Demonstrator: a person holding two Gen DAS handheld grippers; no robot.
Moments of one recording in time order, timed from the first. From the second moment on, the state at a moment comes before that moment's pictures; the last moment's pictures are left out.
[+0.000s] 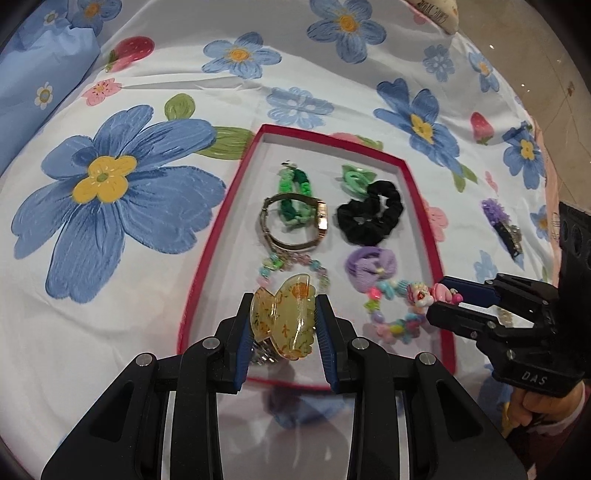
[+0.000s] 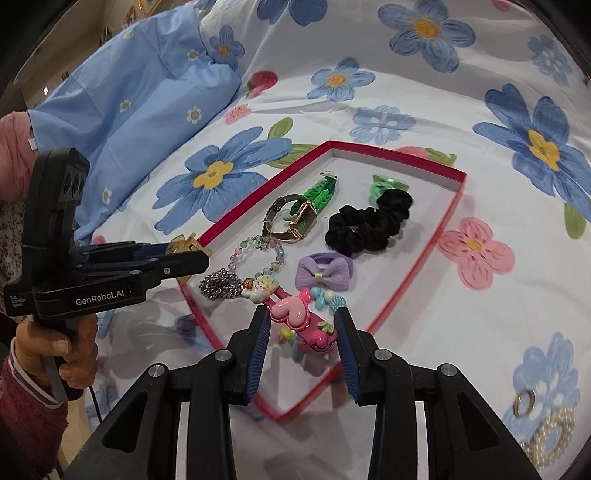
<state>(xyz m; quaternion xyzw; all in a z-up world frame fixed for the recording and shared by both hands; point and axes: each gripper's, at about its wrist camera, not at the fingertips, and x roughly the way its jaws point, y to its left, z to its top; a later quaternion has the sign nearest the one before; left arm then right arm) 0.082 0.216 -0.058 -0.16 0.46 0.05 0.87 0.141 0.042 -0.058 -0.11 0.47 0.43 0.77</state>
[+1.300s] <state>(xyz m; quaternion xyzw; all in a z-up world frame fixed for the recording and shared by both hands) 0.106 0.223 -0.091 -0.14 0.50 0.07 0.85 0.156 0.076 -0.088 -0.21 0.47 0.41 0.75</state>
